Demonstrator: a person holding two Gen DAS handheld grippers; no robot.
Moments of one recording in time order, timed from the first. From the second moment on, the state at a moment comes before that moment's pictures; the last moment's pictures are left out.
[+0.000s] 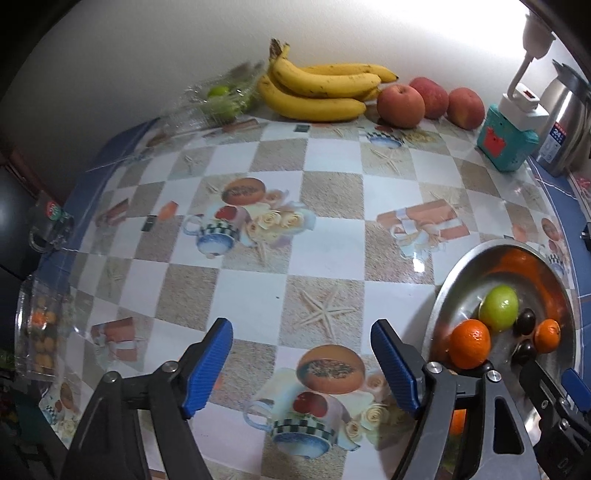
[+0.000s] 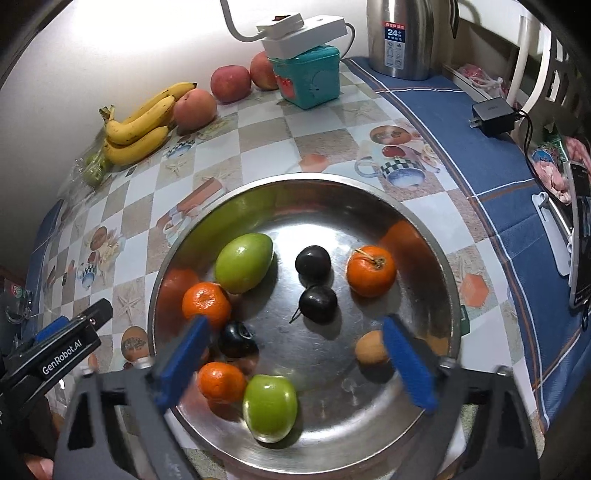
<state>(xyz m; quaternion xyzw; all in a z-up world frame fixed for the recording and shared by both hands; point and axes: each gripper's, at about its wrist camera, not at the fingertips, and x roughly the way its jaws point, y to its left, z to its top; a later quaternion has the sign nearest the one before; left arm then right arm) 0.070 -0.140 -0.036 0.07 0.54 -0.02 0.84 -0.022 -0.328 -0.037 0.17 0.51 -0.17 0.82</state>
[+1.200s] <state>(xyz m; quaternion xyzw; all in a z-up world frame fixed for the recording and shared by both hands) -0.020 -0.077 0.020 0.08 0.47 0.00 0.88 -0.073 -0.265 0.008 0.12 0.47 -0.14 0.86</state>
